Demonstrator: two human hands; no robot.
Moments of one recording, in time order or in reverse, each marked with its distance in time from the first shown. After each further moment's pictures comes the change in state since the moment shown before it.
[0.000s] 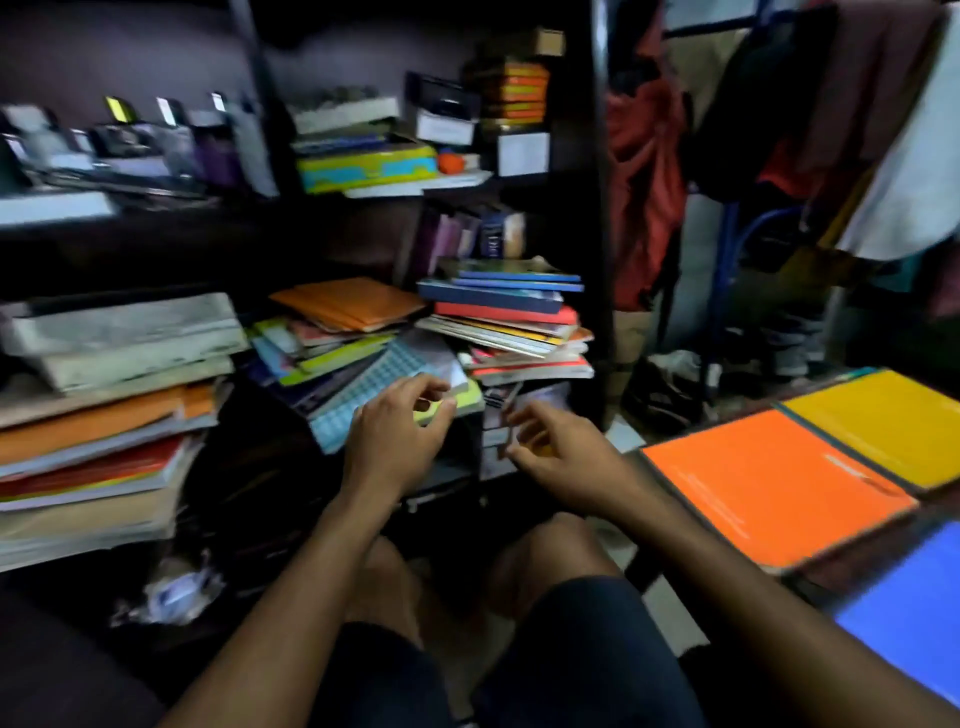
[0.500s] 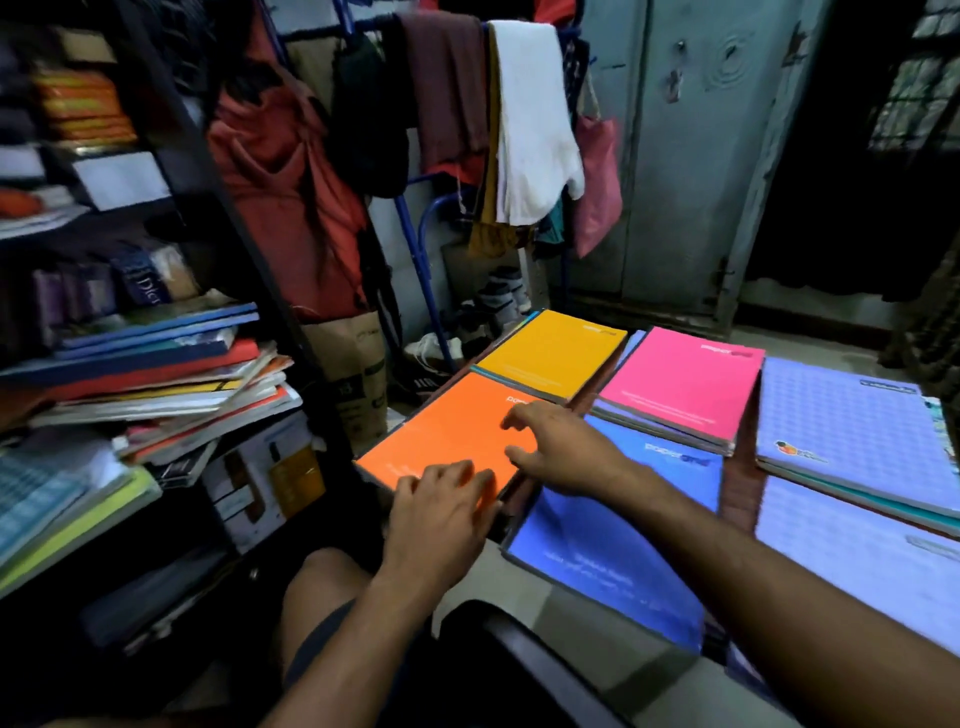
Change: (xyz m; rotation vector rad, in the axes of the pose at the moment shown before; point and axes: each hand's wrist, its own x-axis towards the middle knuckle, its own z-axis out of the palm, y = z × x) left_hand -0.100 0.199 0.207 0.298 -0.407 0.767; right_hand -0.164 0.159 -0.163 -0.361 0.169 0.406
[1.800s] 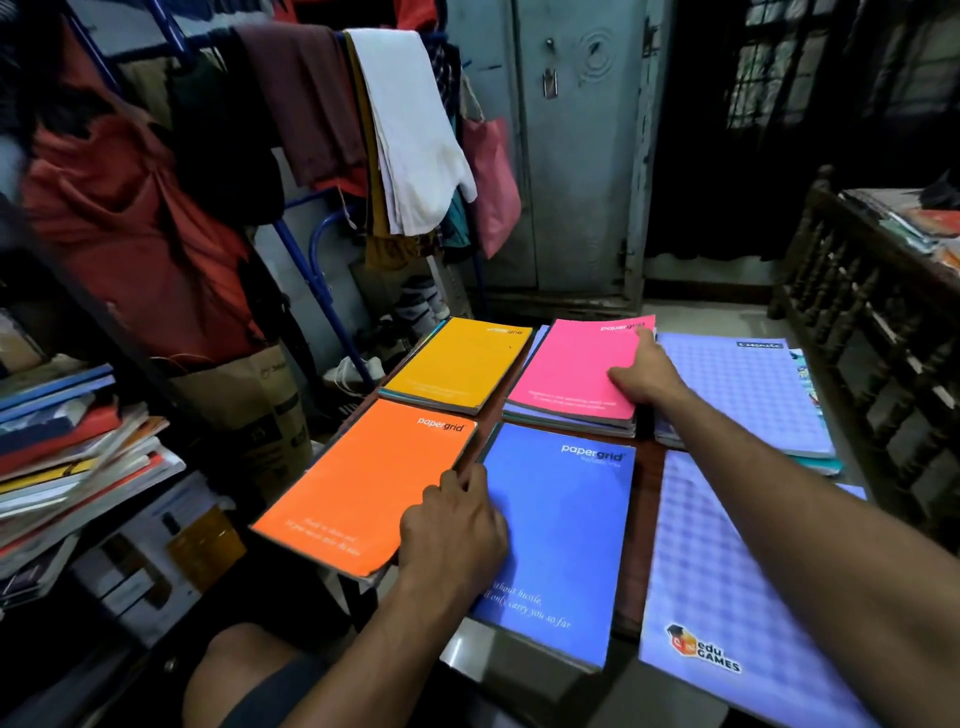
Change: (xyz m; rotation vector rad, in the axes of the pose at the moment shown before) left_hand 0.042 0.104 -0.008 0.044 -0.156 -0.031; right_hand -0.014 0.235 -0.071 0.279 0.409 0.797
